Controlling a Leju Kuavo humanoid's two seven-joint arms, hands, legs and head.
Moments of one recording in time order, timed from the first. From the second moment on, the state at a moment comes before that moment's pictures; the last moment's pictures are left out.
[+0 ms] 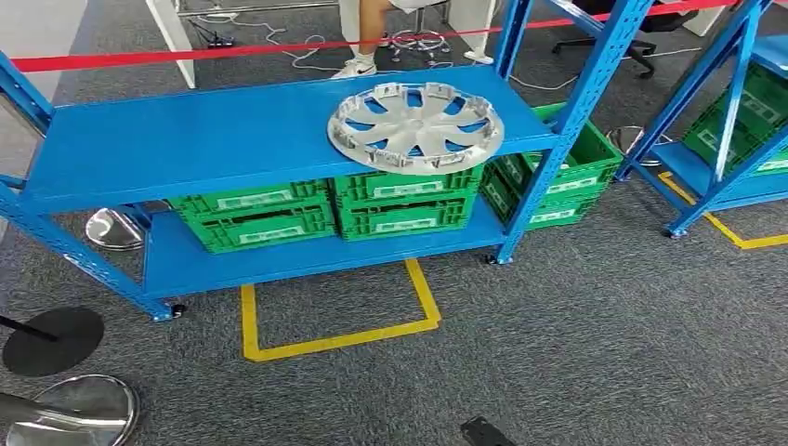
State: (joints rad) left arm -0.07 -0.21 1.14 -0.23 -1.03 0.30 0.01; right arm -0.13 0.03 1.56 -0.10 -1.21 -0.30 -0.24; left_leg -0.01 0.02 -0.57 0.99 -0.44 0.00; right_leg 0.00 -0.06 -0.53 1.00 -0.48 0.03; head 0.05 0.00
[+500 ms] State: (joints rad) left arm -0.07 -0.21 1.16 -0.23 -1.03 0.29 0.02; right arm -0.13 0.03 1.56 -0.10 -1.20 -0.29 -0.27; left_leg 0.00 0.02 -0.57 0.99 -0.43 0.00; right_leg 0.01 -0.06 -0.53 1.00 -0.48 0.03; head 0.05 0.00
